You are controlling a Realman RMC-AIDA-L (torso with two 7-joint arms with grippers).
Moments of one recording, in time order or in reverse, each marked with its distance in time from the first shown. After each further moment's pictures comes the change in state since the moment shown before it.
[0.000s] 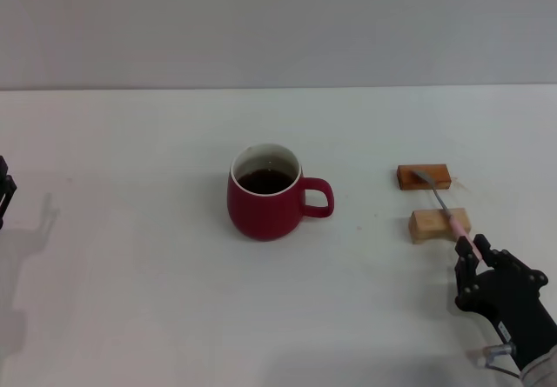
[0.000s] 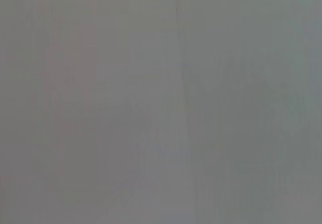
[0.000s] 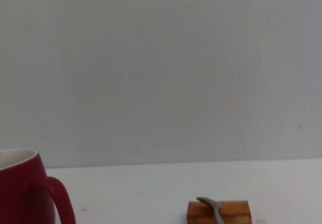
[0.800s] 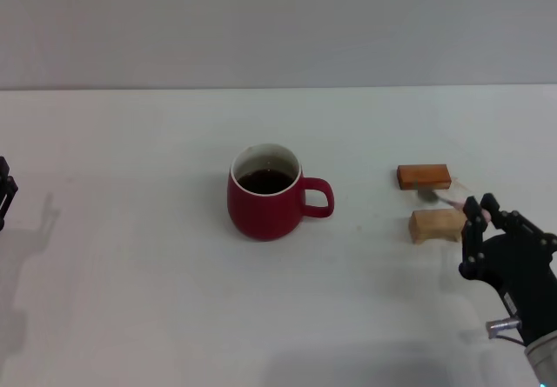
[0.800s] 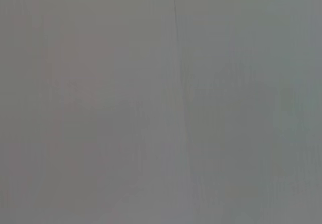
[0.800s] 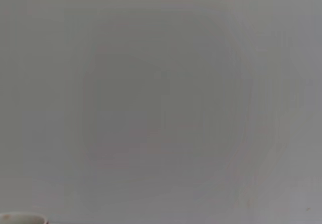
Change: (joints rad) left arm 0.001 -0.001 0.005 0.002 0.000 0.001 0.000; right arm -0.002 -0.077 0.023 0.221 -0.001 -0.106 -0.240
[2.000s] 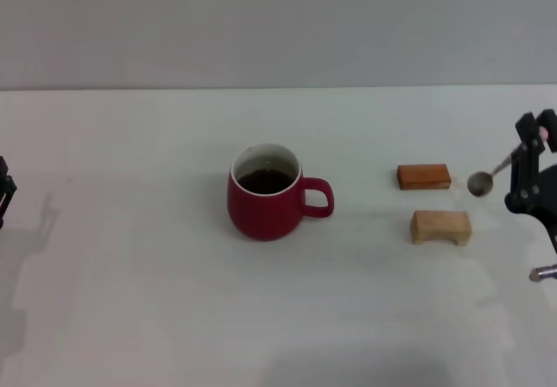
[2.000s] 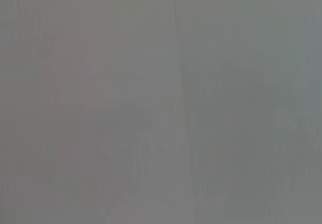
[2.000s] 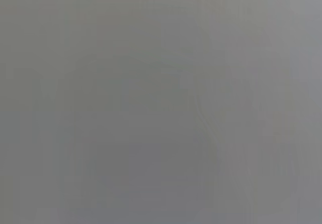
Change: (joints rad) left arm -0.001 0.001 -0.004 0.002 0.001 0.000 0.000; right arm 0.049 -0.078 0.011 0.082 -0.076 -0.253 -0.022
